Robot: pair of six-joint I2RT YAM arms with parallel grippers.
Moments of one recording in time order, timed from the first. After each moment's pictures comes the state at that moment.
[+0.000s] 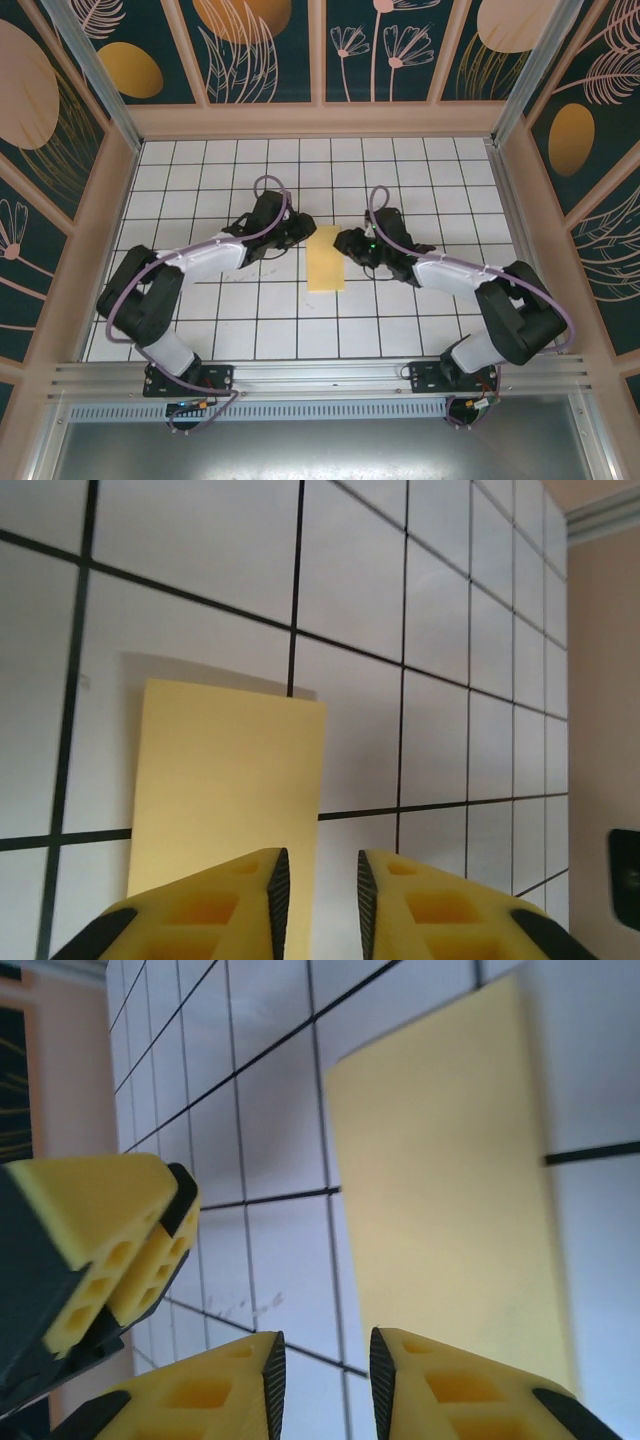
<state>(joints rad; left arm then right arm) -0.60 1.66 0.93 0.06 0.20 -0.98 0.59 1.46 0.66 0.15 -0.32 1.01</state>
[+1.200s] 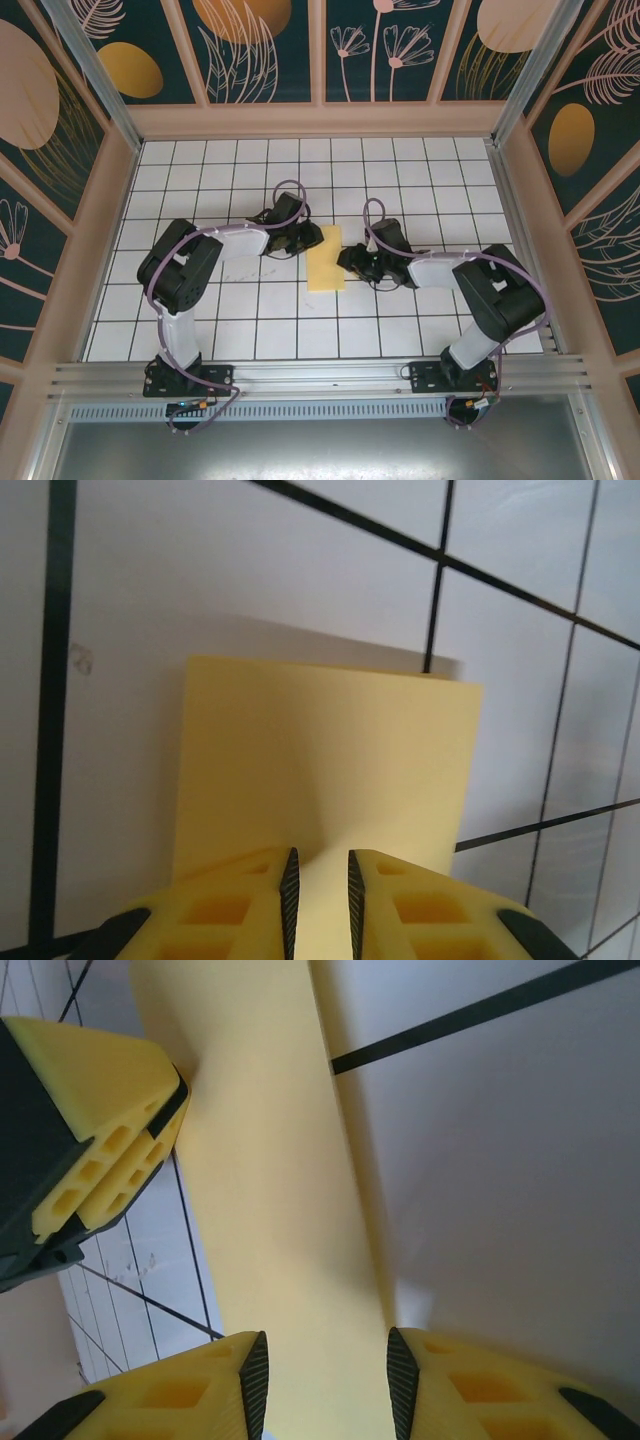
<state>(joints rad) -0.60 1.93 1.08 -0.05 0.24 -0.94 0.56 1.62 0.61 0.19 -0.44 0.96</state>
